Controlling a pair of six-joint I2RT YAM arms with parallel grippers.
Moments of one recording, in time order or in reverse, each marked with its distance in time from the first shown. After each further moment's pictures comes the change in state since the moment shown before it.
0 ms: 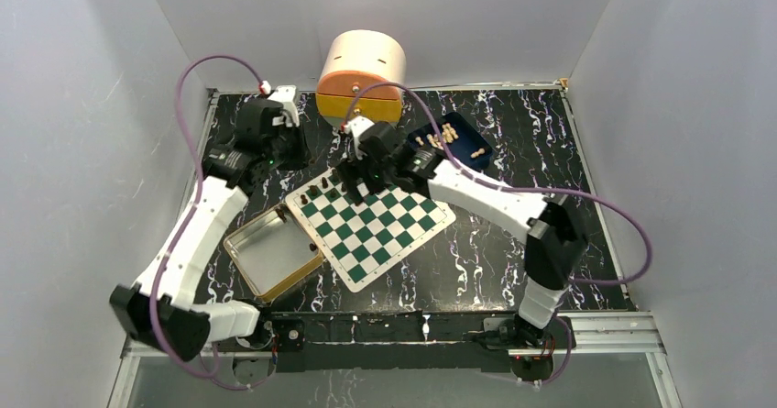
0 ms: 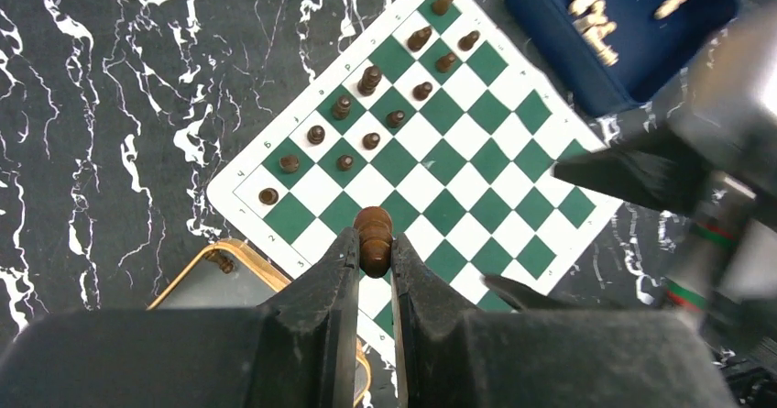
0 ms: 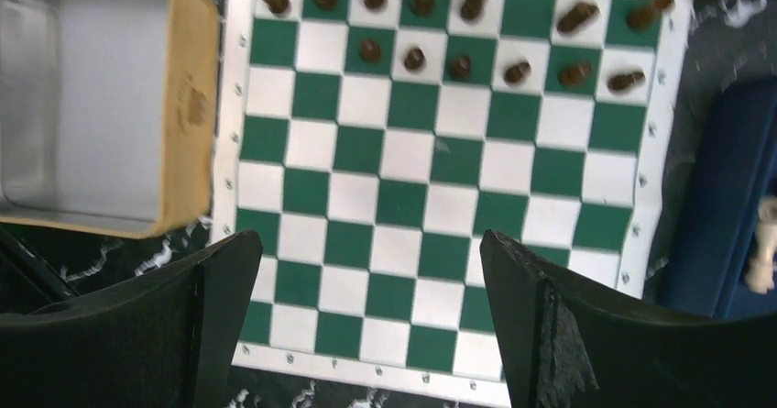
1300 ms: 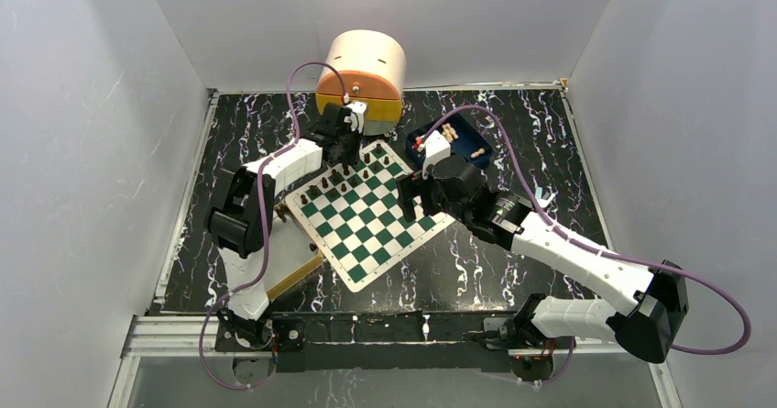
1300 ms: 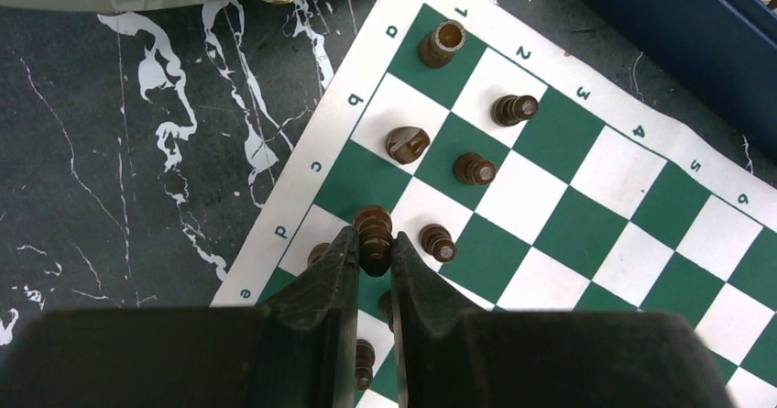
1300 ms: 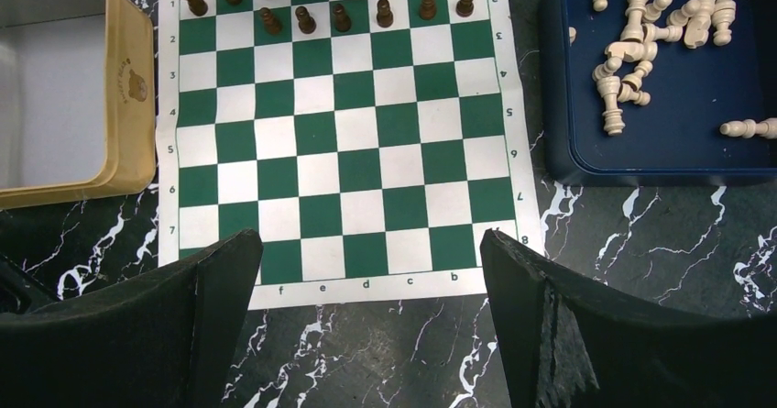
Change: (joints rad) left arm -0.076 0.755 0.067 0.504 0.046 0.213; right arm -0.027 -0.652 -0.615 0.157 0.204 0.068
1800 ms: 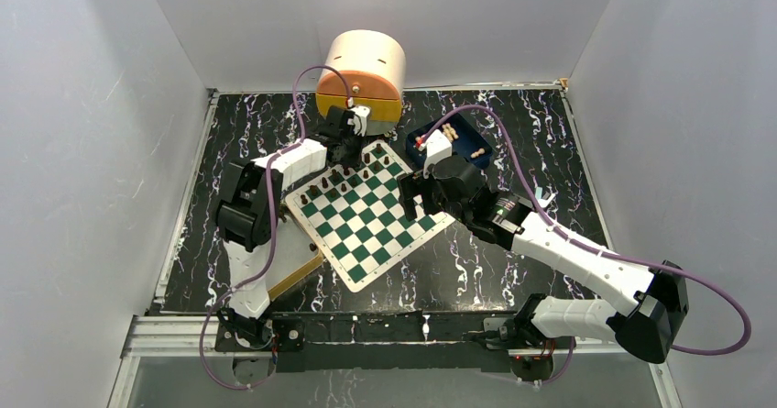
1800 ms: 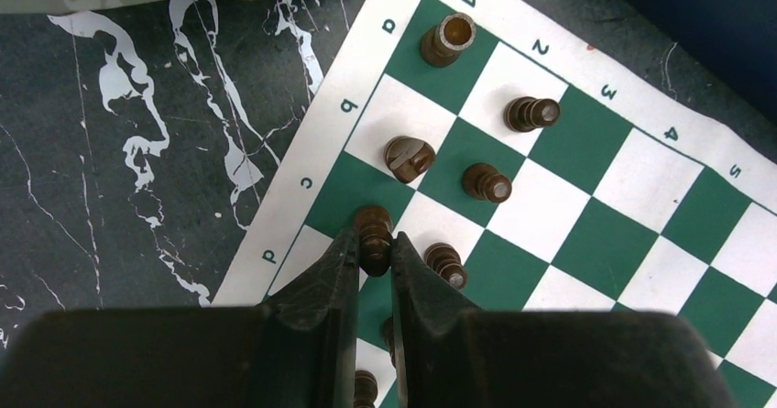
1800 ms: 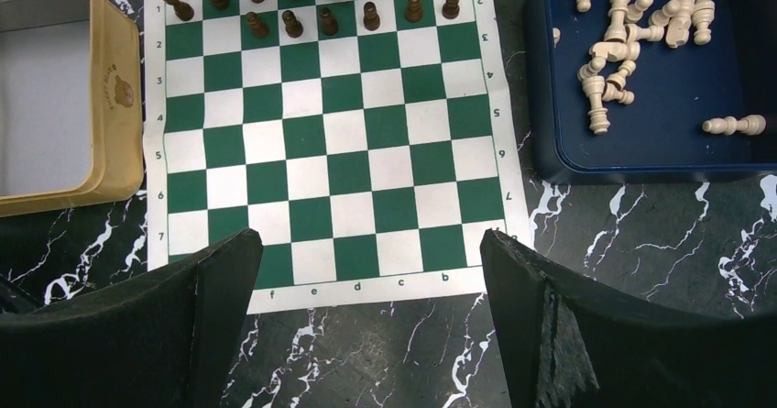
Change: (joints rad) left arm -0.001 0.066 0.024 0.022 0.022 0.019; right arm -0.001 -0.002 0.000 -0.001 0.026 -0.003
